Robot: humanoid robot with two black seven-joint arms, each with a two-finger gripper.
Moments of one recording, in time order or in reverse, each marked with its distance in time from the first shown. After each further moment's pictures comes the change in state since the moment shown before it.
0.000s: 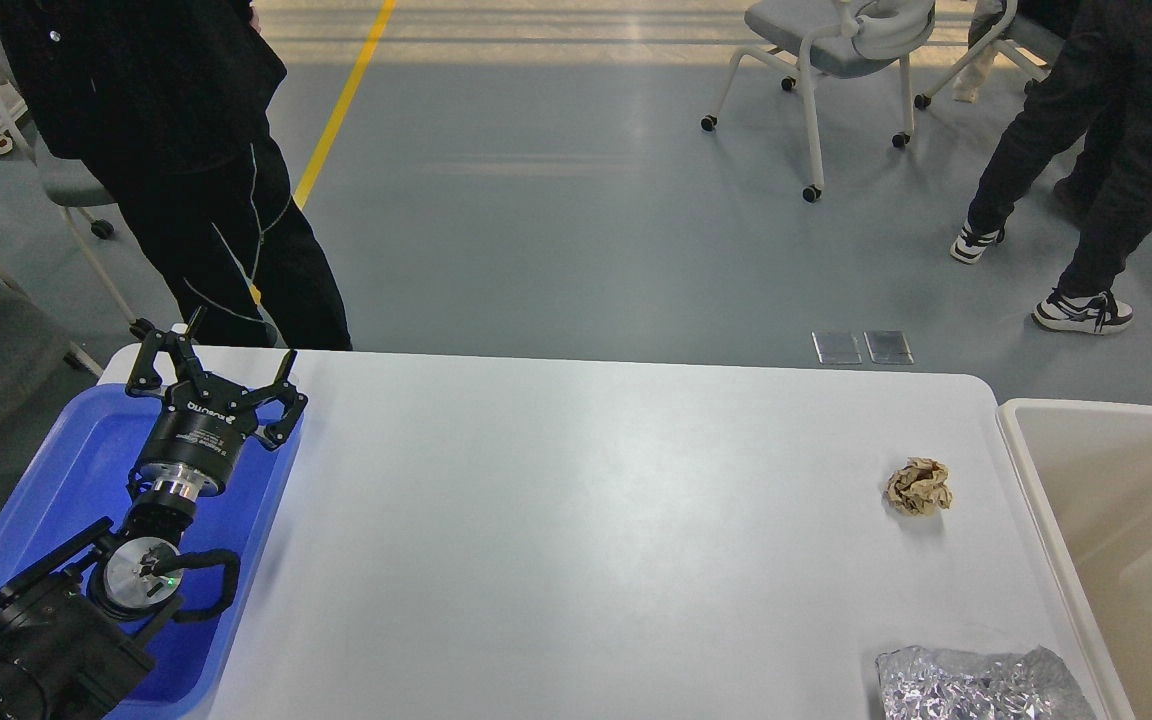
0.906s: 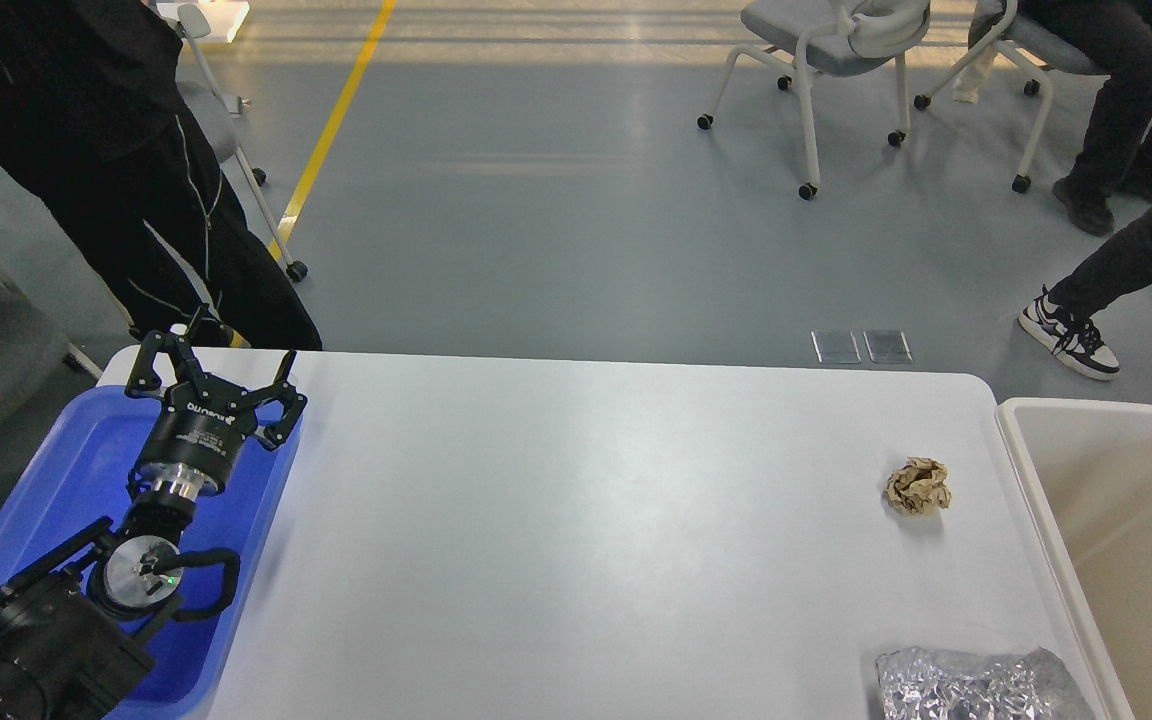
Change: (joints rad) left arm 0.000 0.000 -0.001 0.000 0.000 0.000 0.000; right arm -0.026 -0.184 0.619 0.372 0.141 0.023 0.010
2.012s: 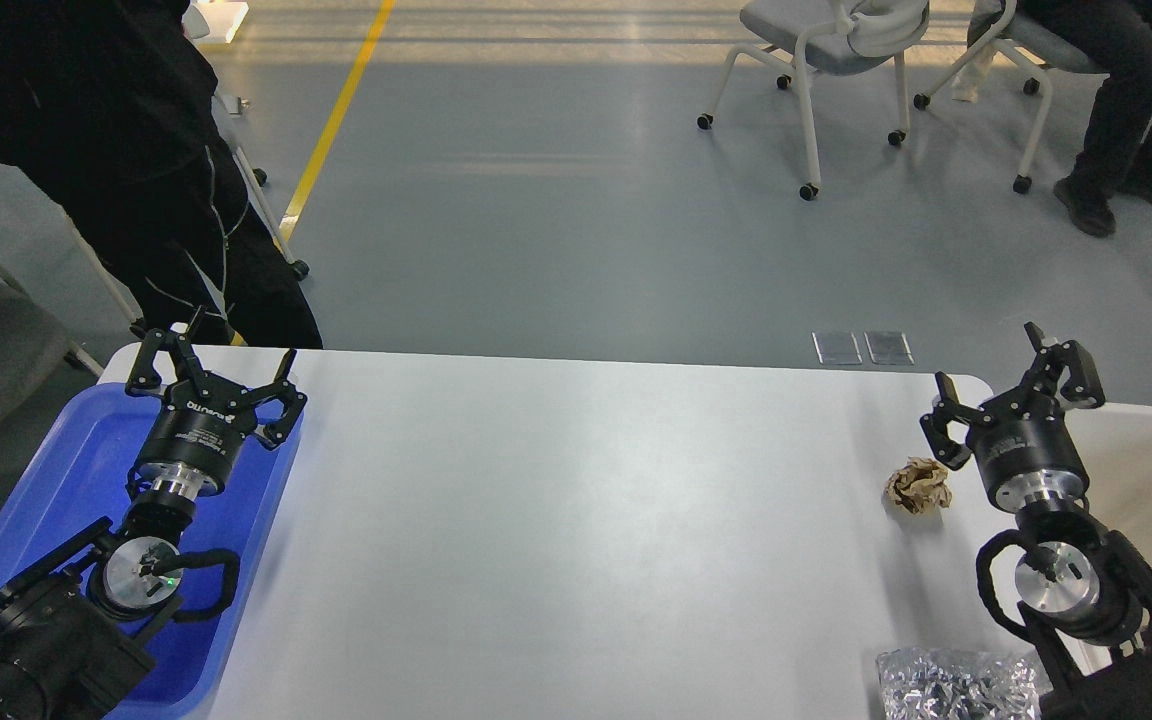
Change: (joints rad) left arm -0.001 0.000 -0.001 0.000 0.000 0.001 0.000; right arm -0.244 0.469 0.786 0.655 -0.318 0.076 0.051
